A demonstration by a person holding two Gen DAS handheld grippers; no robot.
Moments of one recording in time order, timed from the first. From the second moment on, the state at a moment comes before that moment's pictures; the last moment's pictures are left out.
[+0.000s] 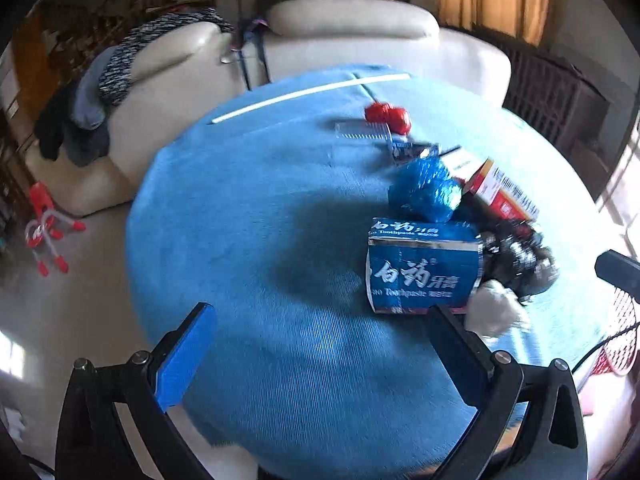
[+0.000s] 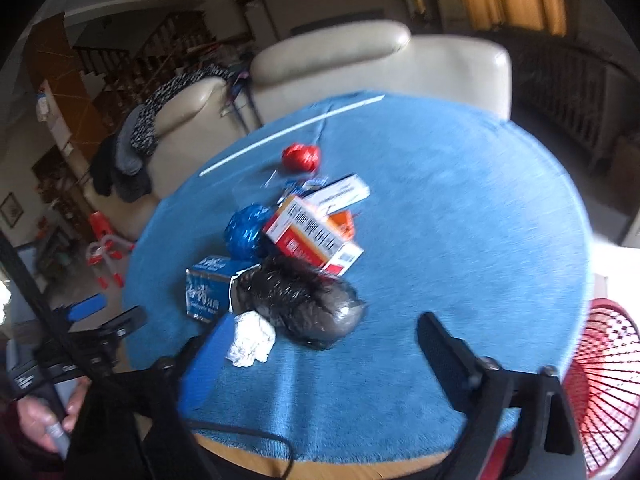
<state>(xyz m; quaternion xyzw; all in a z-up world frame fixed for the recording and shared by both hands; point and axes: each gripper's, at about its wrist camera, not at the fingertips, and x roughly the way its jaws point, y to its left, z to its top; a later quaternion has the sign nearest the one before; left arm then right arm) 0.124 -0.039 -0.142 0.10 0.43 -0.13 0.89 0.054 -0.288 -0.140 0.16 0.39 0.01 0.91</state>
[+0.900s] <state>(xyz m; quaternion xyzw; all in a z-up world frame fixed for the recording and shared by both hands) 0.113 -0.104 -0.153 0.04 0.51 -0.35 0.78 0.082 -0.311 -0.207 0.19 0.44 0.14 0.86</state>
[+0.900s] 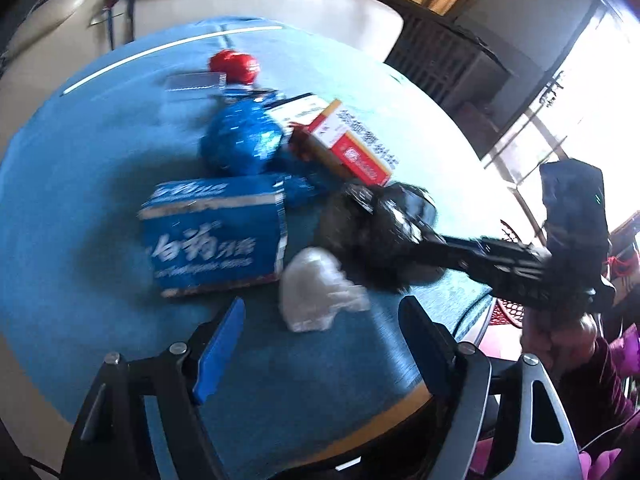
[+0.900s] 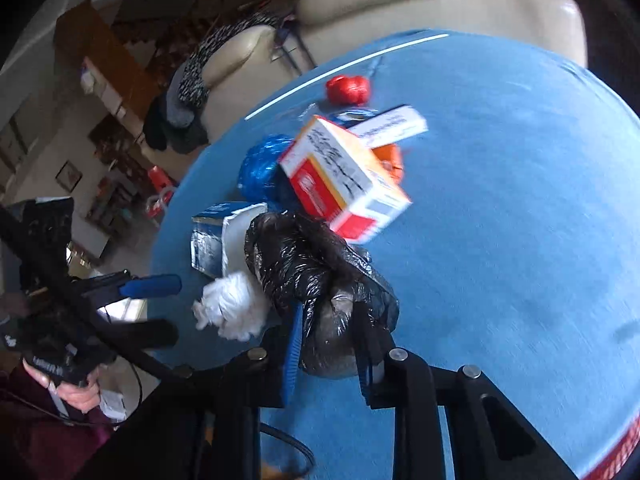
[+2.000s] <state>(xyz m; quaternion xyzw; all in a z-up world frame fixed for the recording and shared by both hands) 0.053 -0.316 -0.126 0.18 0.46 -0.53 0.69 -0.158 -0.499 -0.181 0.40 0.28 -0.13 0.86</state>
